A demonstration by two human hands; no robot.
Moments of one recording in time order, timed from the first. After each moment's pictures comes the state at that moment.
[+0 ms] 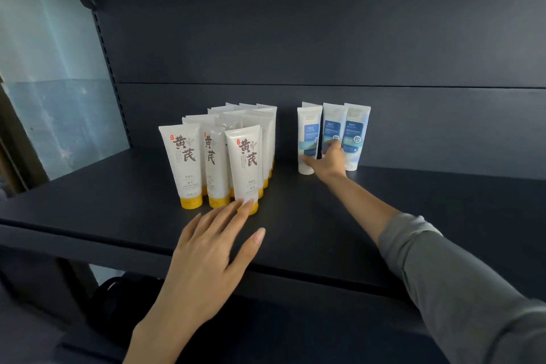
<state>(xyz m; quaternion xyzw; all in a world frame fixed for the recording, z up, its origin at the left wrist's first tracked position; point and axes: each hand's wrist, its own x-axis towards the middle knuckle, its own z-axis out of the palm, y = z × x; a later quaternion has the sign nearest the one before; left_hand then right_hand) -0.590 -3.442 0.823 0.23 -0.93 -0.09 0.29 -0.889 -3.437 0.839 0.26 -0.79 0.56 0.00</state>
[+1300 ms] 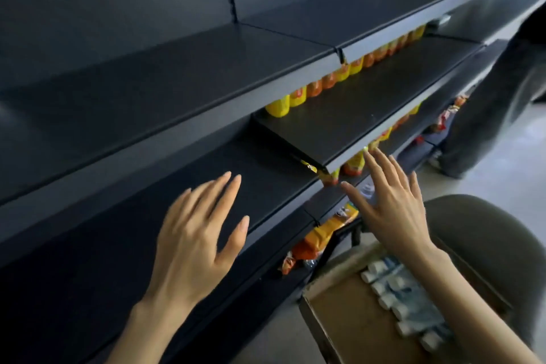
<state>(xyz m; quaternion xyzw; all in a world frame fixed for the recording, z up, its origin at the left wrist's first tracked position) -0.693 -3.128 0.726 -0.23 -0.95 -0.12 0.19 -0.704 -2.846 0.685 -0.07 -0.97 0.18 0.15</state>
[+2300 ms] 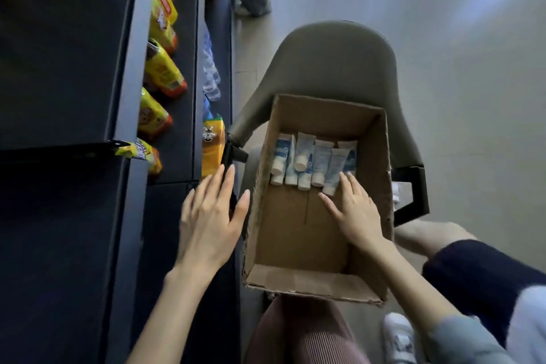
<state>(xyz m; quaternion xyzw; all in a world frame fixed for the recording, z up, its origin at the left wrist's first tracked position) -0.825 -2.920 0.486 -0.48 -0.85 -0.08 -0.18 -0.616 -2.790 0.401 -0.57 -0.78 0.24 -0.07</state>
